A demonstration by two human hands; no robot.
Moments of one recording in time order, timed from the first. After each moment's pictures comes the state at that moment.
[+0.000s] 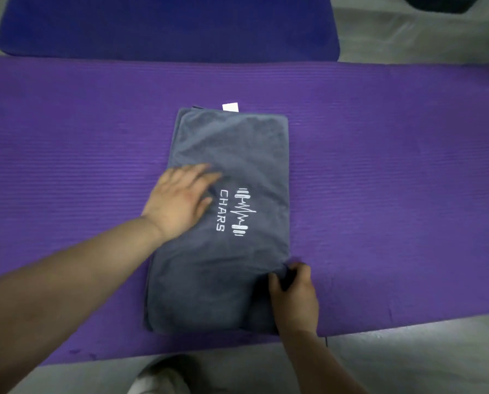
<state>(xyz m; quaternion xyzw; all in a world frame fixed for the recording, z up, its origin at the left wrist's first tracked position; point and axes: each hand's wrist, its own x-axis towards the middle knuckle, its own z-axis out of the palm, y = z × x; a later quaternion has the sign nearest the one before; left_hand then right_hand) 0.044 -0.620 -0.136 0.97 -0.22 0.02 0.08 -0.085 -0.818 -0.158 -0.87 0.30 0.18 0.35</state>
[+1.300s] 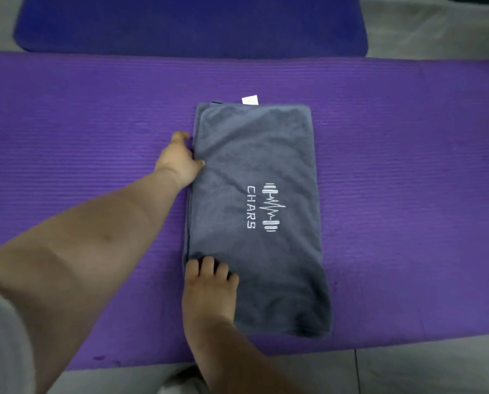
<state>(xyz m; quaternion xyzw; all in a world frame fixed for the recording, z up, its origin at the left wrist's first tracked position) 0.123 -0.592 -0.154 0.90 0.18 -0.16 0.36 -0.063 -0.659 -0.150 -0.97 -0.01 0.22 0.13</state>
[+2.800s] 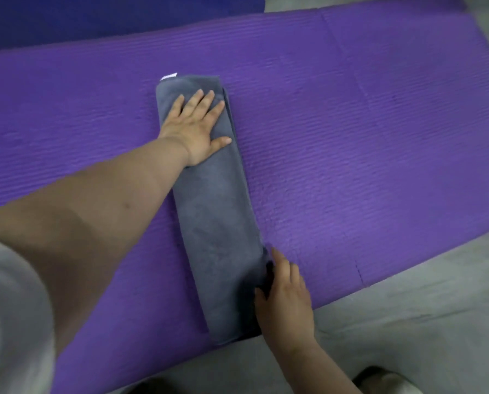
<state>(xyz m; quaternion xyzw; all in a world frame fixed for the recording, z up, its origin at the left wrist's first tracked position) 0.154 -0.749 -0.156 0.95 -0.25 -0.19 0.00 -0.106 -0.843 -0.150 -0.94 0.24 0.10 0.23</state>
